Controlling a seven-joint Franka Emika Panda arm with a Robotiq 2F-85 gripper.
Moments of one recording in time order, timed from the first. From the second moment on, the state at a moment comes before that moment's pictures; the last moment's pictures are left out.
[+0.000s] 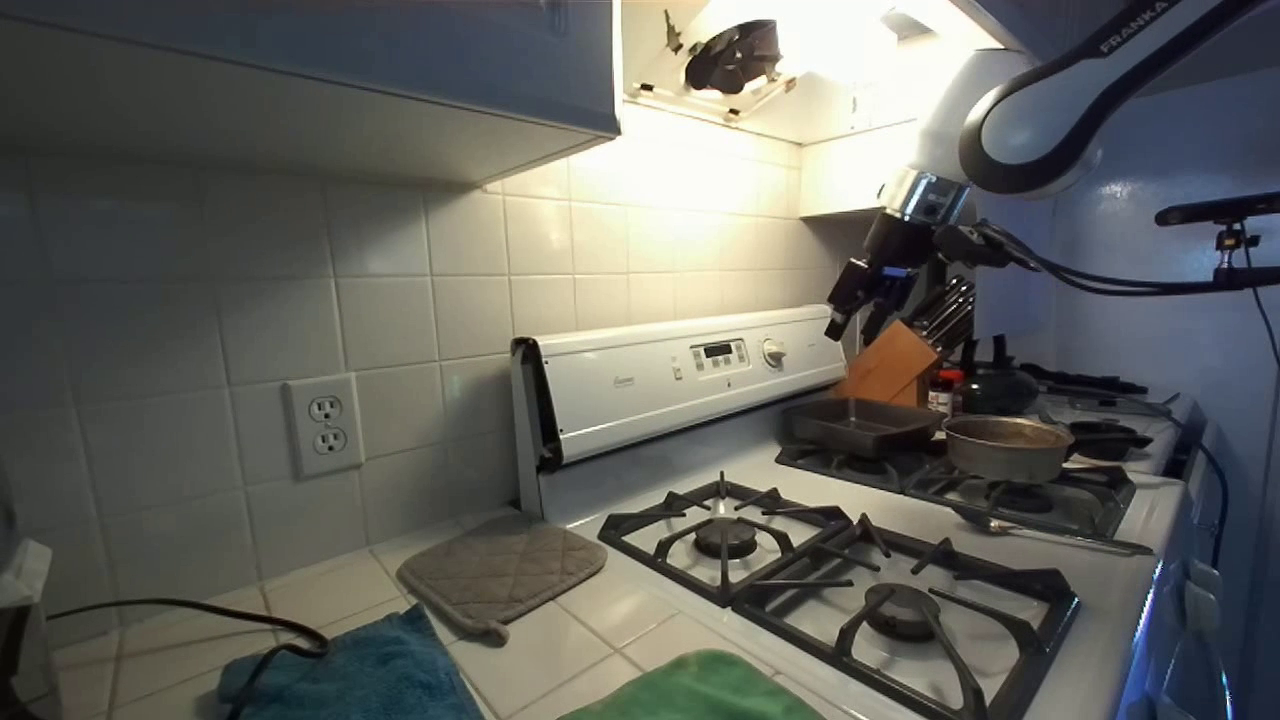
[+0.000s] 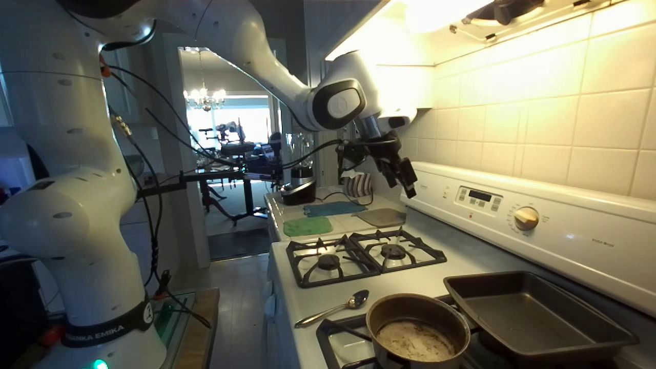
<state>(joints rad) 0.09 0.00 0.02 -2.21 -0.02 2.67 0.15</state>
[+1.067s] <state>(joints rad) 0.09 -0.26 0.01 -2.38 0.04 2.47 0.10</state>
